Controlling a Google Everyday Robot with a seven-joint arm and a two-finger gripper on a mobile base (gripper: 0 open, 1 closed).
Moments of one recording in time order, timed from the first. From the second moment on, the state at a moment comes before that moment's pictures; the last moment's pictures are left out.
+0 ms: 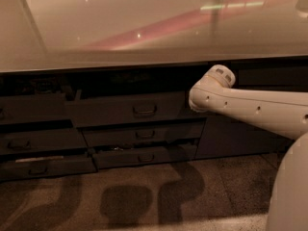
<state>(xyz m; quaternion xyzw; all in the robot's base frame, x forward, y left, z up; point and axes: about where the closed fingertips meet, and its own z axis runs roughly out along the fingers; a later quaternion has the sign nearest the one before) 0.719 -0.187 0.651 -0.59 0.74 -0.21 0.23</state>
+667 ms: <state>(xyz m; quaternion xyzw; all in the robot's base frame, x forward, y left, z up) 0.702 -0.190 0.648 -0.59 0.74 -0.22 0.24</state>
